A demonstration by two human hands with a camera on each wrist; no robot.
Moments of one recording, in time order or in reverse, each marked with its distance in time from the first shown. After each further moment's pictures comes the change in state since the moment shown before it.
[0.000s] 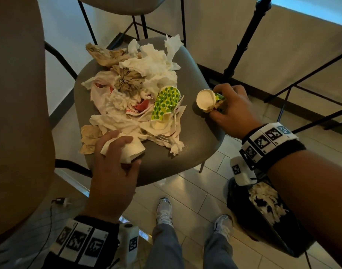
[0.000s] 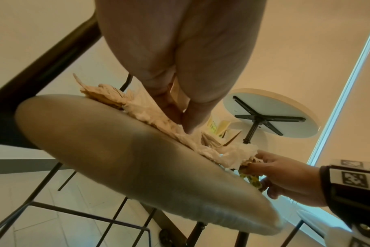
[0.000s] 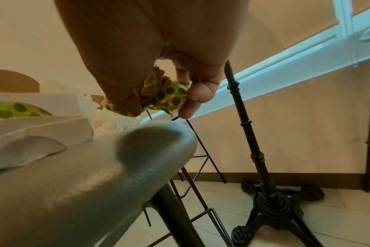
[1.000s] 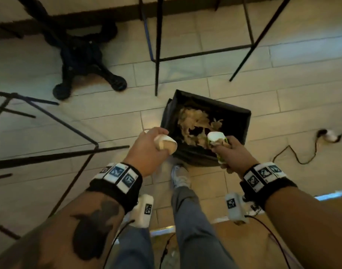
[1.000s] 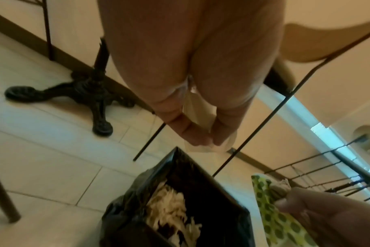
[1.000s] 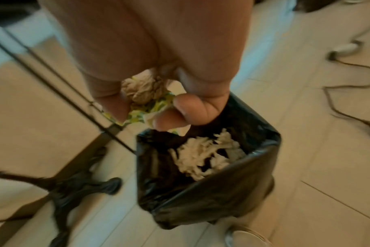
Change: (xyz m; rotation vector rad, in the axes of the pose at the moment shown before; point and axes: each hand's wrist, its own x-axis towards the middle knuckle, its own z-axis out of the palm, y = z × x) left_hand -0.079 0.181 0.425 0.022 -1.203 0.079; right_hand -0.341 0.387 0.062 0.806 0.035 1.303
